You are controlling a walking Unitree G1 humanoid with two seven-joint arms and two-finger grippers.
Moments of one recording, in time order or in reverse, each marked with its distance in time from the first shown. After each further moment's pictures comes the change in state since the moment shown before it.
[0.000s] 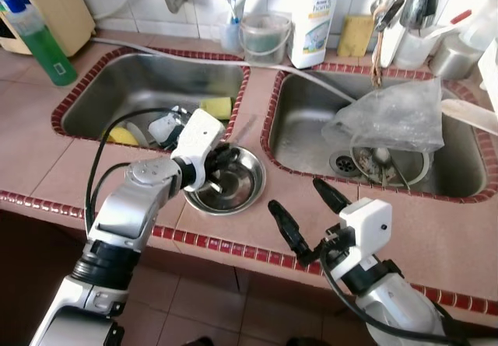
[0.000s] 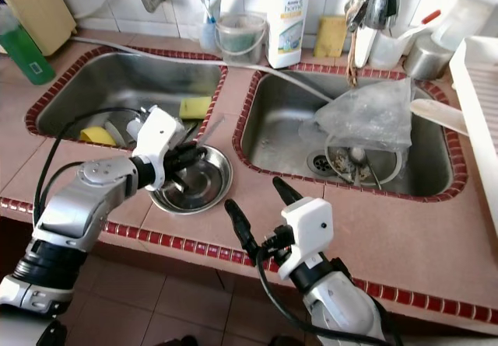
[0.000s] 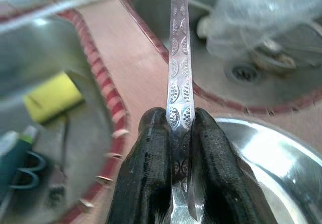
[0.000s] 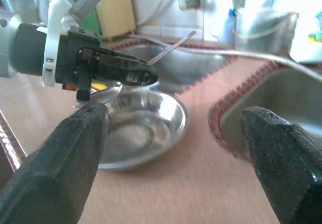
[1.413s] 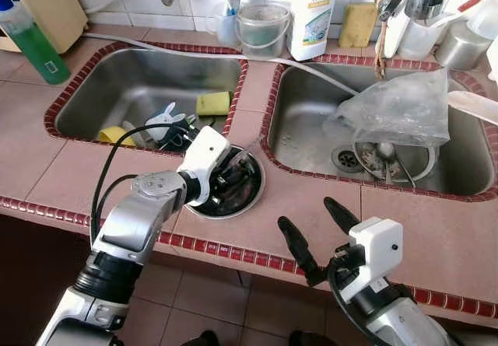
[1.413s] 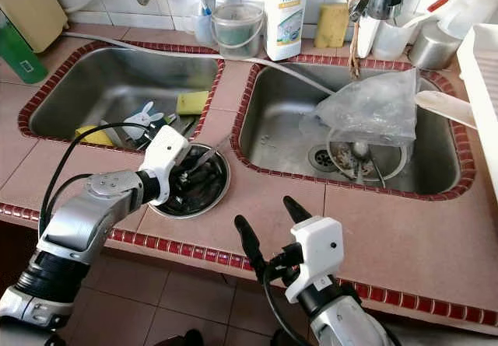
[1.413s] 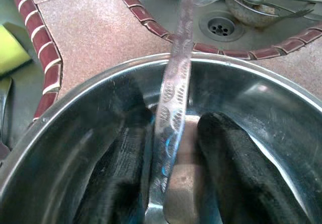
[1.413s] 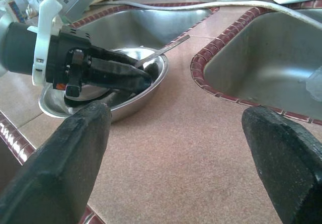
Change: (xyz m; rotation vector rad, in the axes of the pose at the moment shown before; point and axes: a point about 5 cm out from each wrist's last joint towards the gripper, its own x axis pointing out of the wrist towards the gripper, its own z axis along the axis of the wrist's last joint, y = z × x) left arm -0.002 -0.025 -0.028 -0.020 0.113 -0.096; right arm -0.034 0.009 -0.008 0.044 0.106 -0.079
